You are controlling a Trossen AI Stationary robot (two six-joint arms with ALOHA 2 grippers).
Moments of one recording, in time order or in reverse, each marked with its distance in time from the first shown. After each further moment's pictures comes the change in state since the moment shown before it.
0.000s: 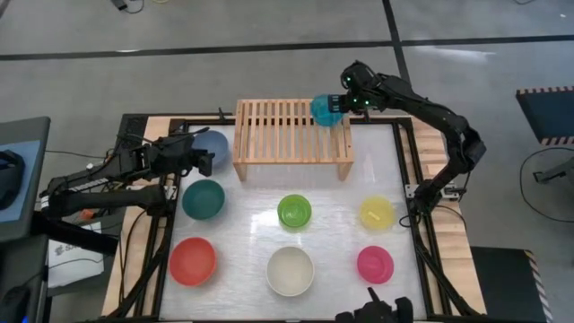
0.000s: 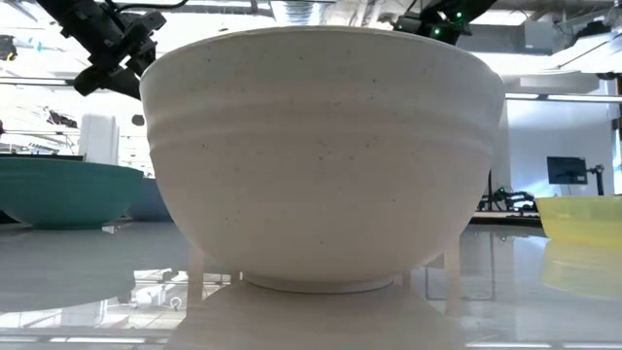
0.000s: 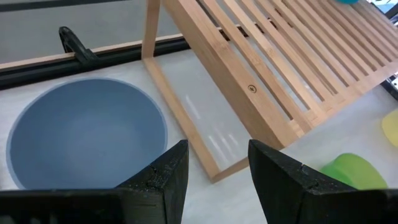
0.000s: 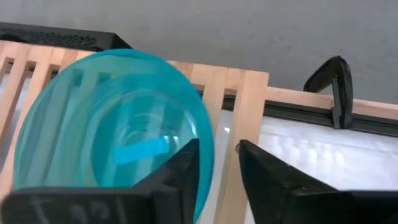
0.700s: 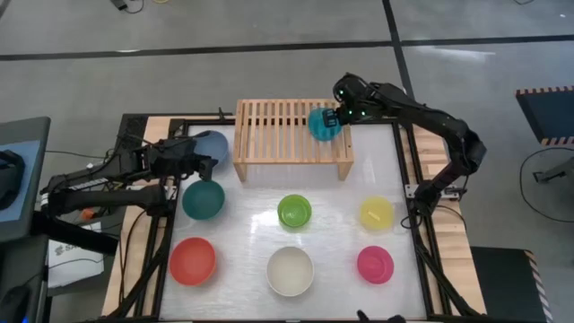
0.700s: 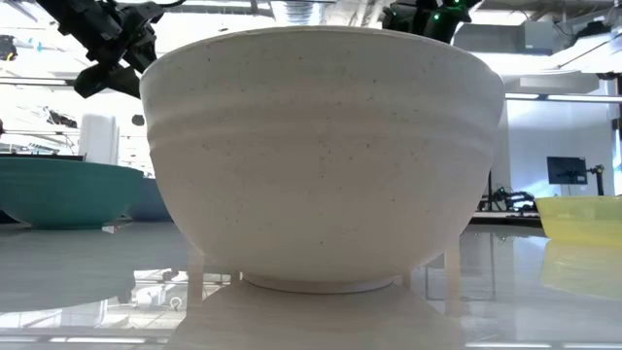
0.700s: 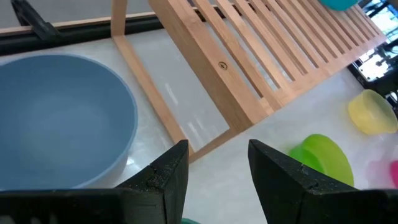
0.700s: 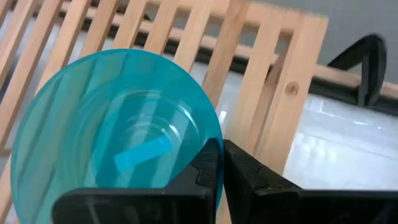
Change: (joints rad) left arm -0.048 0.000 0.000 -0.005 0.078 -0.065; right arm 0.134 -0.018 0.003 -0.115 0.001 -0.006
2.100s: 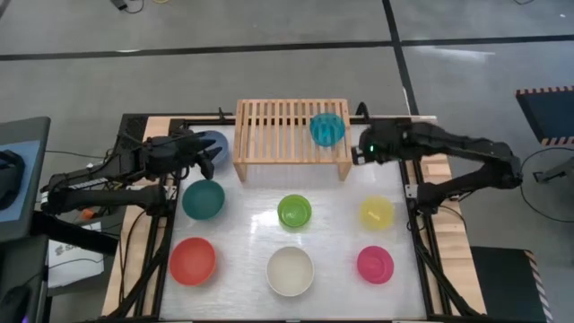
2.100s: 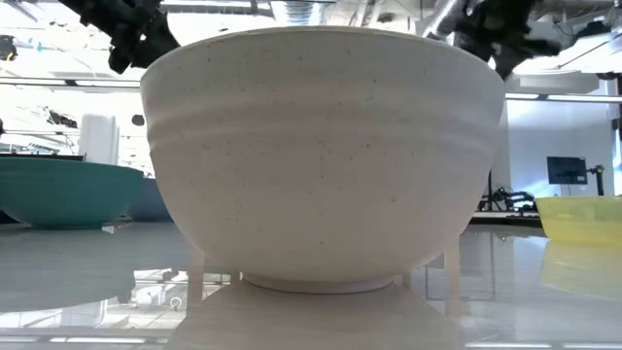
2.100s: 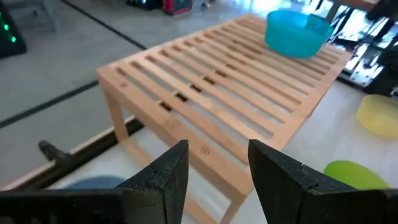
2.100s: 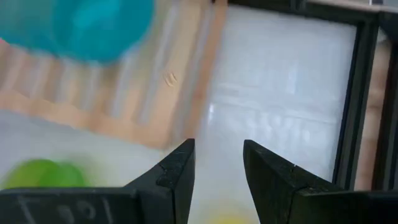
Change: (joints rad) left arm -0.021 0.000 0.000 0.261 -0.127 0.451; right arm 0.408 -0.399 -0.281 -0.295 0.255 0.460
